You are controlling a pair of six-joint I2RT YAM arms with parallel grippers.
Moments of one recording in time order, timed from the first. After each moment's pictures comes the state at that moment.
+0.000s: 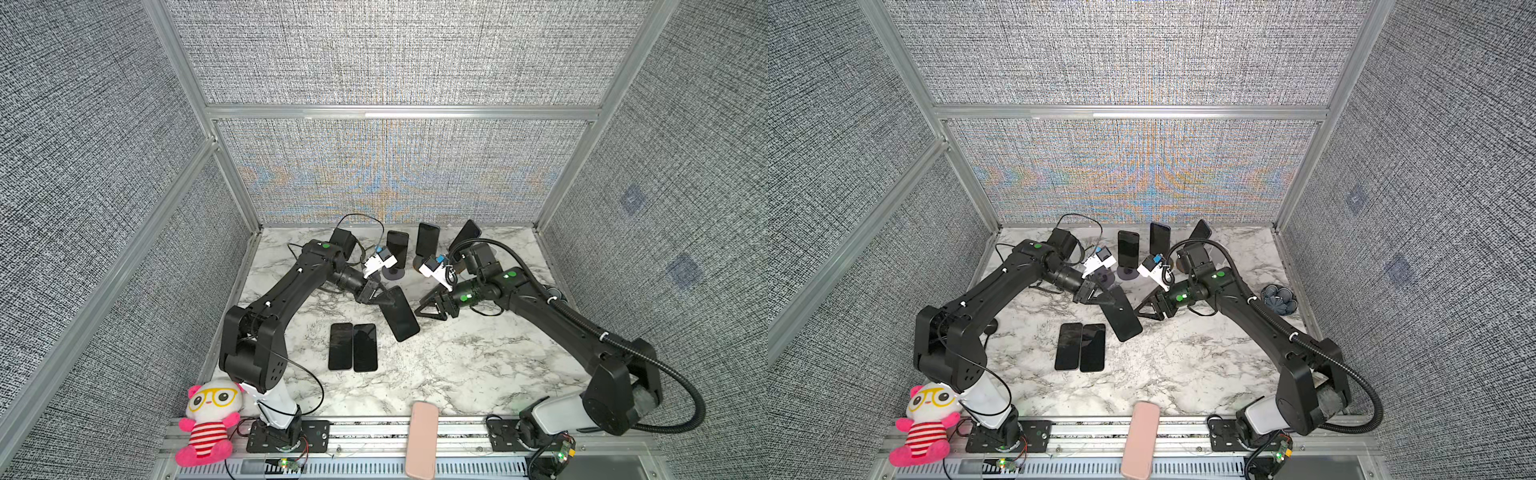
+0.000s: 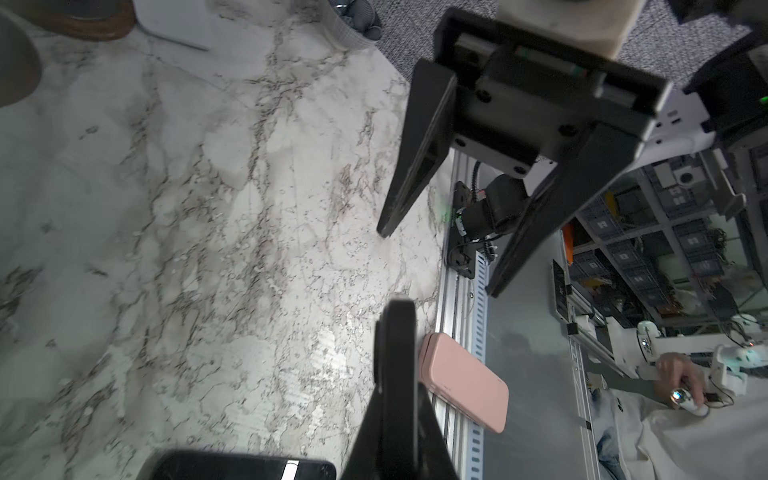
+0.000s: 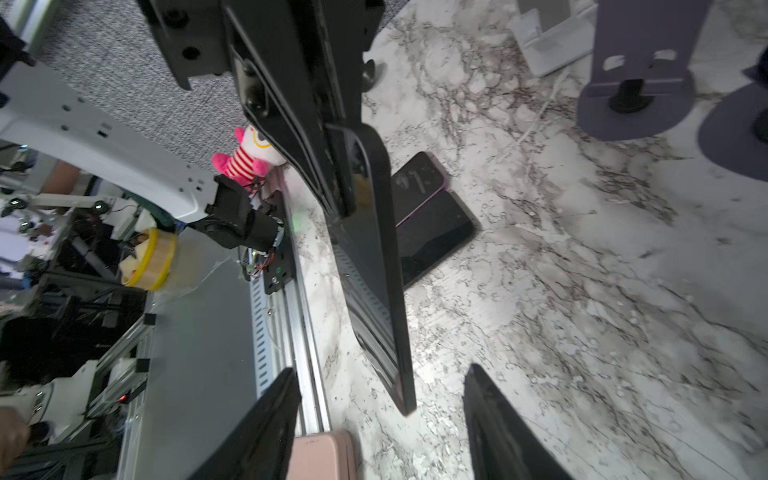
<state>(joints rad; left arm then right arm) -0.41 1.72 1.47 -1.11 1.09 0.54 0.47 1.46 1.18 -0.68 -0.91 -0.16</state>
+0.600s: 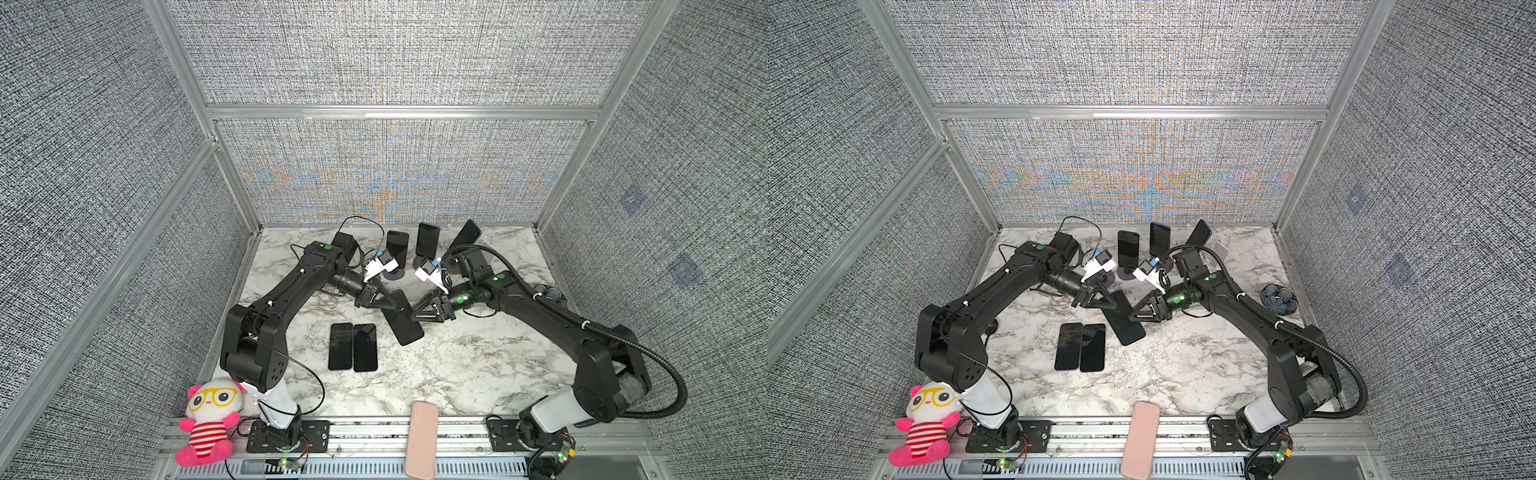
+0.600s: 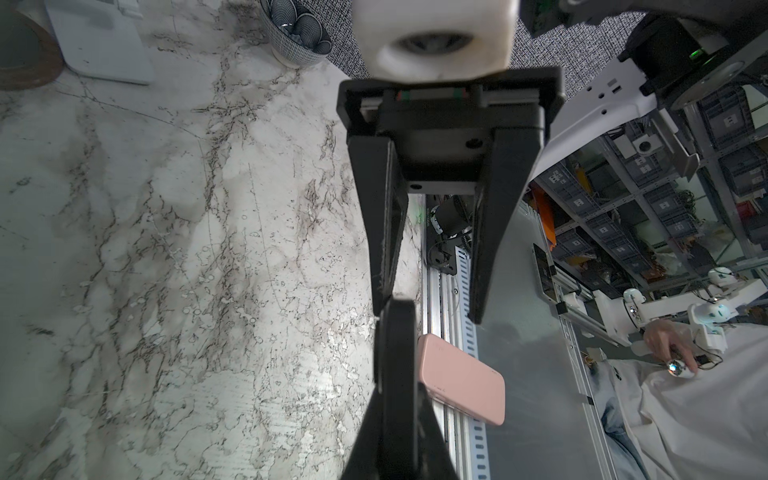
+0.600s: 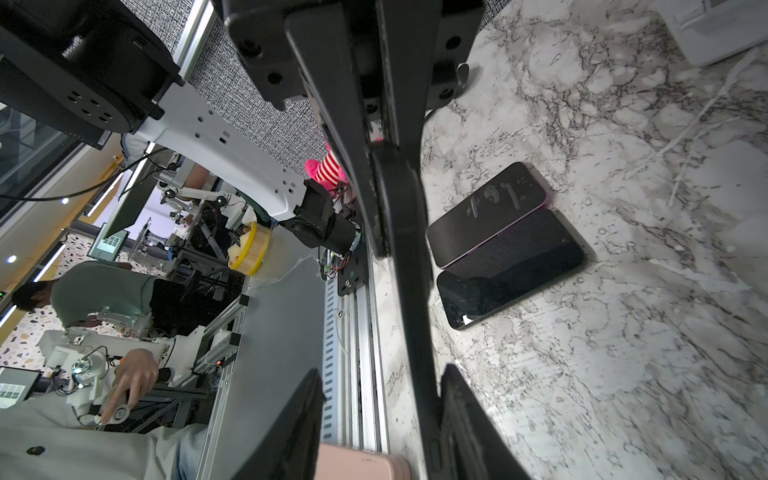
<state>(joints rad) -0.42 1.72 1.46 -1.15 1.16 0.68 0.48 1.53 1.12 -0.53 -1.16 -0.10</state>
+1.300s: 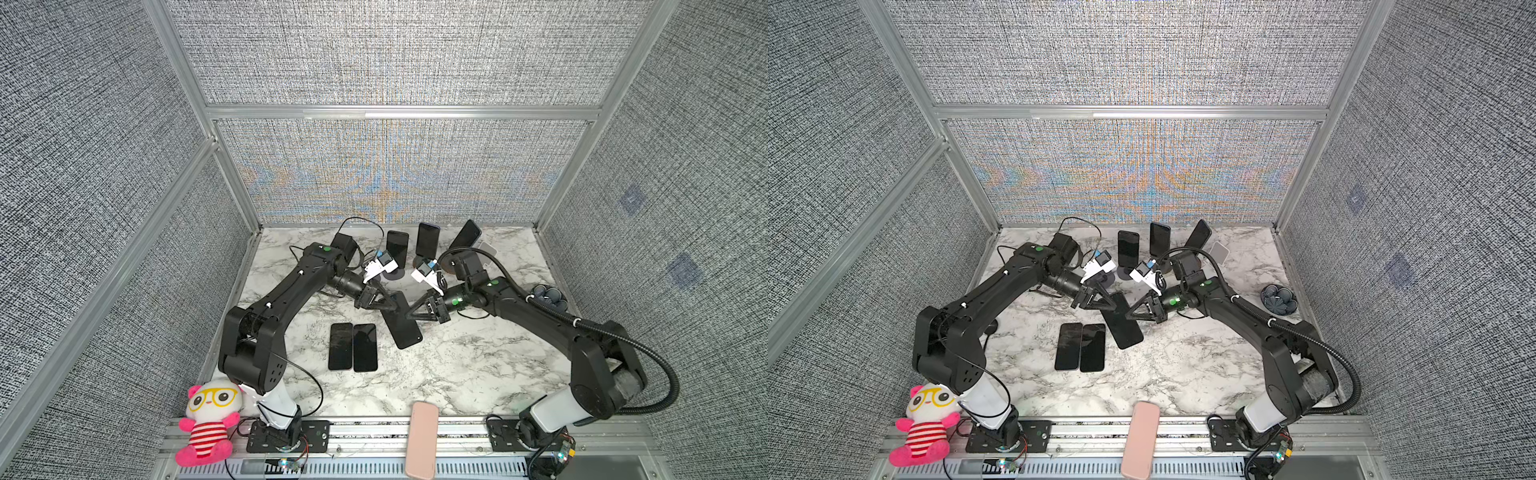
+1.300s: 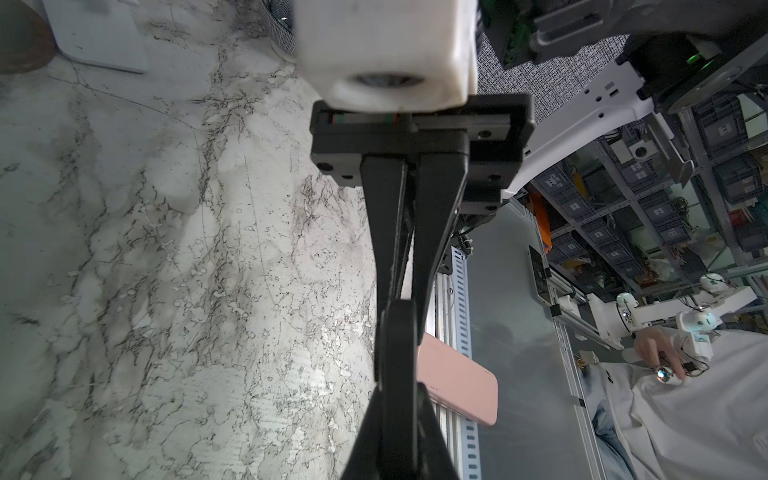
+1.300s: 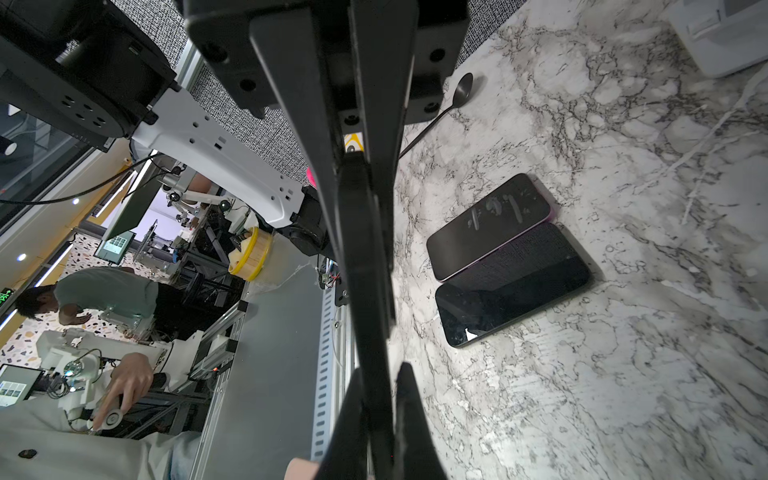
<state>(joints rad) -0.42 1.71 1.44 -1.14 1.16 0.63 0.50 1.54 1.06 -0.35 -1.17 -0.01</state>
